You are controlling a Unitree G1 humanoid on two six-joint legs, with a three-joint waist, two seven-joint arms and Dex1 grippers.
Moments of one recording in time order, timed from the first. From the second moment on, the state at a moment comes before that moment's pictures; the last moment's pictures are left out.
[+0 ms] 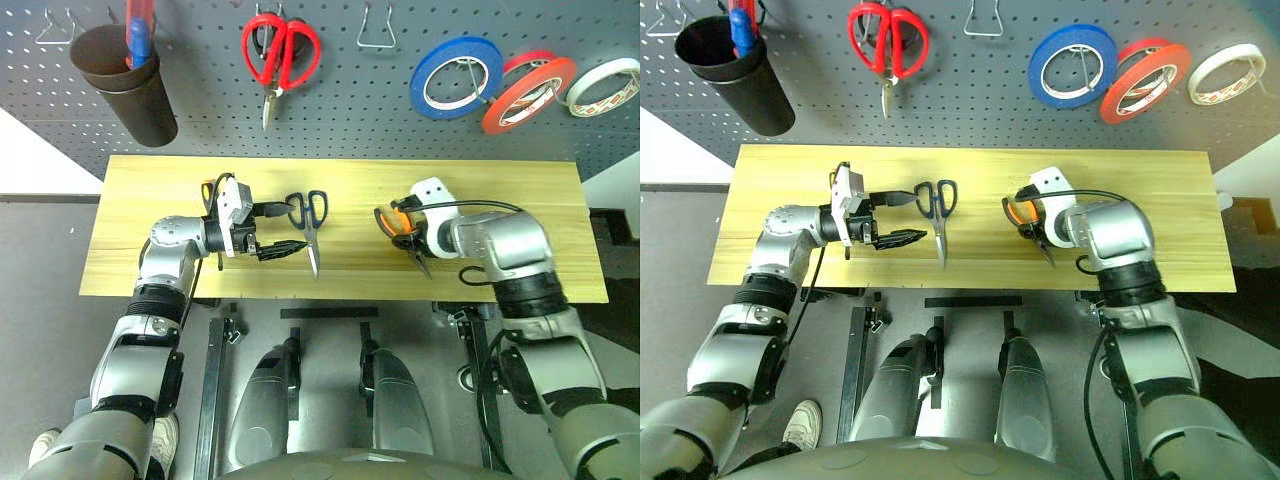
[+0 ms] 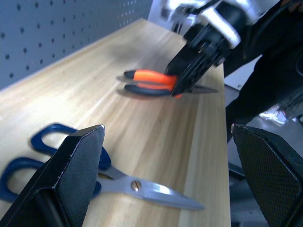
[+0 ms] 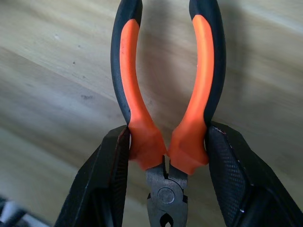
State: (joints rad) left arm -0.77 0.41 0.02 0.71 -0.29 -0.07 -1.37; right arm -0.76 -0.49 0.02 -0.01 0.18 1.34 0.55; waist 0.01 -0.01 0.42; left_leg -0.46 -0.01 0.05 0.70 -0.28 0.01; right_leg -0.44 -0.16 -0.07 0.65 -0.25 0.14
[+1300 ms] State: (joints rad) left arm -0.78 0.47 0.19 0.42 -0.57 0.10 -1.33; right arm -1.23 -0.35 -0.11 0.27 0.27 0.76 0.39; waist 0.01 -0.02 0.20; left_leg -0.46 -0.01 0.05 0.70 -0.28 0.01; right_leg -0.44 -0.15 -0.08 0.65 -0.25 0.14
